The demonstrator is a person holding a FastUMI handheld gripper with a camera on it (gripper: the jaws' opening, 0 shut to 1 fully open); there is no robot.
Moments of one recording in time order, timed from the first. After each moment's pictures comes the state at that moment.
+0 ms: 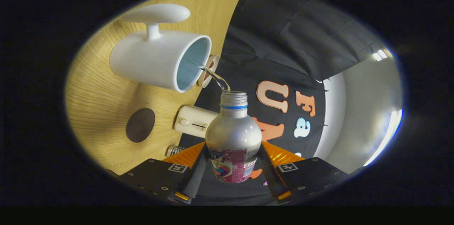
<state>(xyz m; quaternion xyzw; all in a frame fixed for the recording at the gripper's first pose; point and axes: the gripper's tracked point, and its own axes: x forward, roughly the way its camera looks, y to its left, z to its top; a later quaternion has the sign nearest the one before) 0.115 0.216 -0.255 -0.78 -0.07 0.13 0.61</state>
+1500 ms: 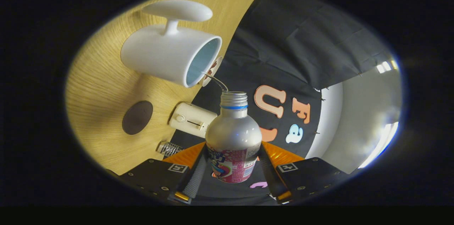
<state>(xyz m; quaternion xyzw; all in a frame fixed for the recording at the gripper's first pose) 0.113 0.216 -0.255 -0.81 -0.10 0.13 0.56</state>
